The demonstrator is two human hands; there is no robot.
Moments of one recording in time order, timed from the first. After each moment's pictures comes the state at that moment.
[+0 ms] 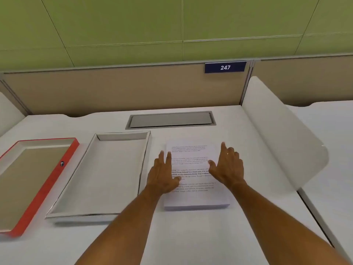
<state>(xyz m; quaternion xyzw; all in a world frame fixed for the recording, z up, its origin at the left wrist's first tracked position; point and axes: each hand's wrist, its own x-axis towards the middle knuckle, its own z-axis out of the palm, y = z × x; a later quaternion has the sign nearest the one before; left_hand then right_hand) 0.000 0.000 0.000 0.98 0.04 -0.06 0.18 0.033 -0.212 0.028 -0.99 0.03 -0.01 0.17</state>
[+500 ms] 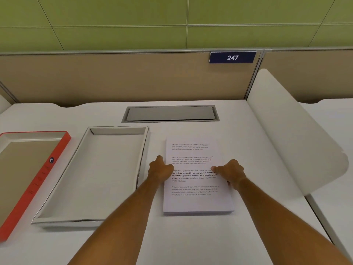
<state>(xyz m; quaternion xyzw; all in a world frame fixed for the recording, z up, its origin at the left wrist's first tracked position) 0.047 0.012 -0.012 0.87 0.25 -0.12 0.42 0.078 -0.220 -0.015 -0.86 0.23 0.18 0.42</state>
